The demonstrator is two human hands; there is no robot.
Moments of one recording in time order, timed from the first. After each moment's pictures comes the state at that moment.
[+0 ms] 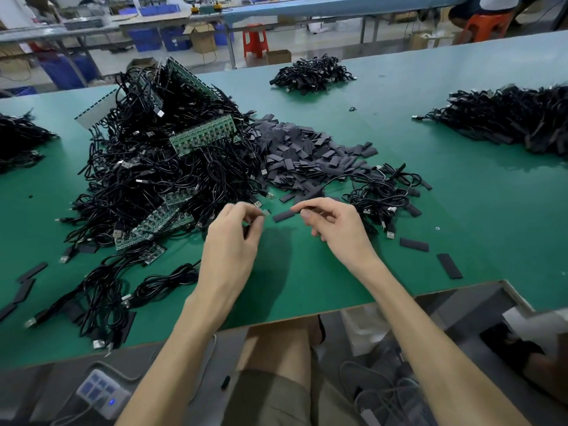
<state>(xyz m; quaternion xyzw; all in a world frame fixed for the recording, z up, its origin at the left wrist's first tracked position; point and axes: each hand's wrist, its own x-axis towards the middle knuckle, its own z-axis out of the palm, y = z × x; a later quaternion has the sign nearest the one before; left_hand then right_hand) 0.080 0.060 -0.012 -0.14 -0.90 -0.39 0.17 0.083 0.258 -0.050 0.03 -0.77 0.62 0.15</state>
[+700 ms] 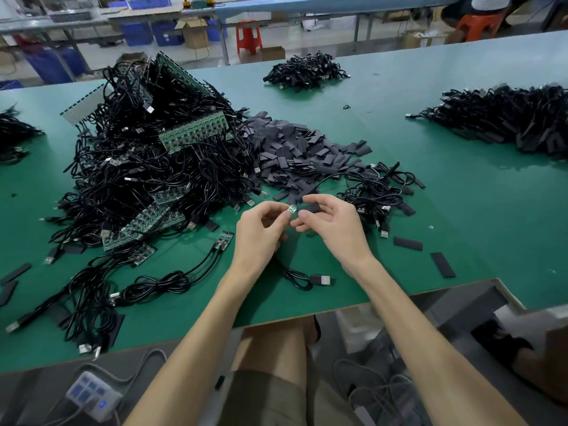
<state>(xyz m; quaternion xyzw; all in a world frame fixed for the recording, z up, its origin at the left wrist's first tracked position) 0.048 0.102 -0.052 -0.14 -0.79 -0.60 0.02 0.080 0.261 -0.057 -0.04 -0.72 0.69 0.12</state>
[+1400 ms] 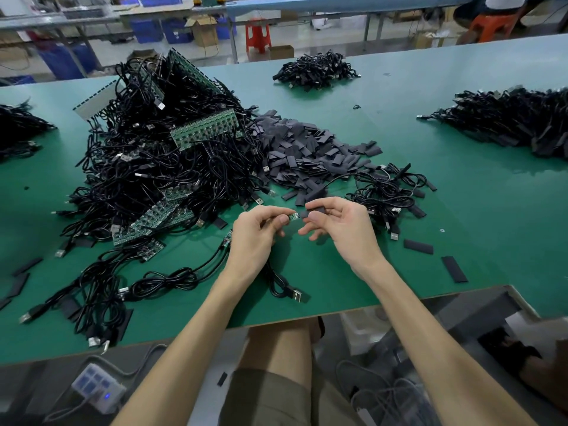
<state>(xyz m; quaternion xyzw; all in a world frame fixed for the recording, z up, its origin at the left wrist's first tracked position) 0.046 0.083 -0.053 -0.16 -0.80 -0.58 0.03 0.082 0.259 -0.053 0.00 -0.69 0.71 0.12</state>
